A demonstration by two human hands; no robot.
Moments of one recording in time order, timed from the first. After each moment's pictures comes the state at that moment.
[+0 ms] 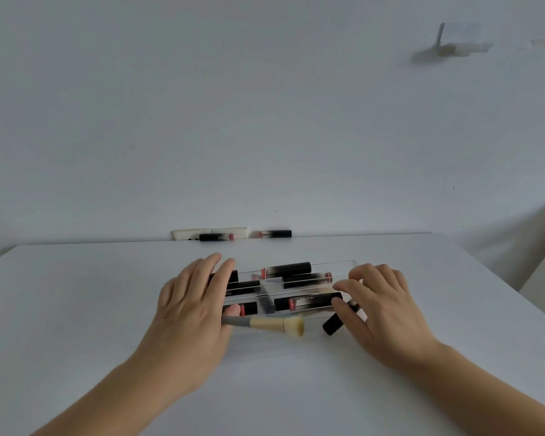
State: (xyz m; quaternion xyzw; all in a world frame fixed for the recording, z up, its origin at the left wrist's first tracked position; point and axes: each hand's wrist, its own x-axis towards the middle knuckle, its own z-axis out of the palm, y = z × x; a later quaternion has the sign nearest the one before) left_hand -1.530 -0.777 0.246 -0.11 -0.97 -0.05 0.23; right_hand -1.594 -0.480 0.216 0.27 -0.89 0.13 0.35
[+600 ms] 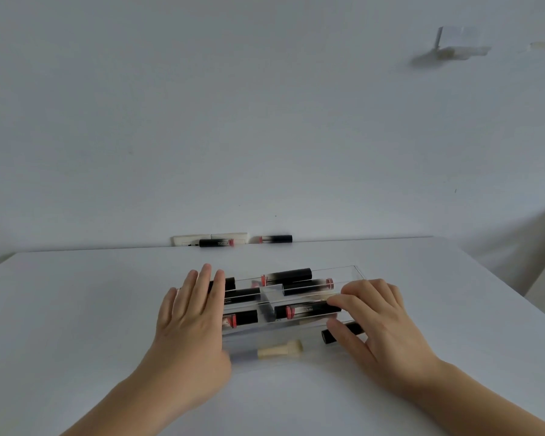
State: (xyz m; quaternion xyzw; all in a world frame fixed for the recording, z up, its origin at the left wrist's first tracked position) left_hand -1.531 -0.768 0.243 0.00 -1.00 -0.03 0.03; right_hand -1.580 -0.486 0.215 0.32 -0.87 0.18 0.32
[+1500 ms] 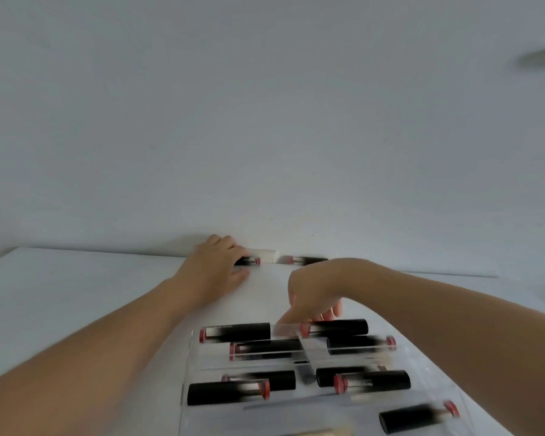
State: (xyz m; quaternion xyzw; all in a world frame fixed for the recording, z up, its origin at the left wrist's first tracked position) left_hand -1.737 -0.860 0.226 -0.12 -0.98 -0.05 0.14; right_hand -1.737 -0.640 0.296 0.30 -0.90 -0.05 -0.31
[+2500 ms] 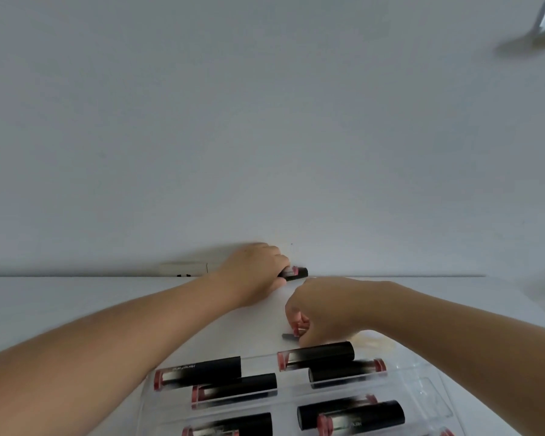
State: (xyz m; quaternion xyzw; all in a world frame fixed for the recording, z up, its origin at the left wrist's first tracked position) left_hand -1.798 -0.769 0.236 -0.29 -0.95 0.00 0.15; right_hand -1.748 -0.586 0.277 0.40 -0.90 -0.05 -0.14
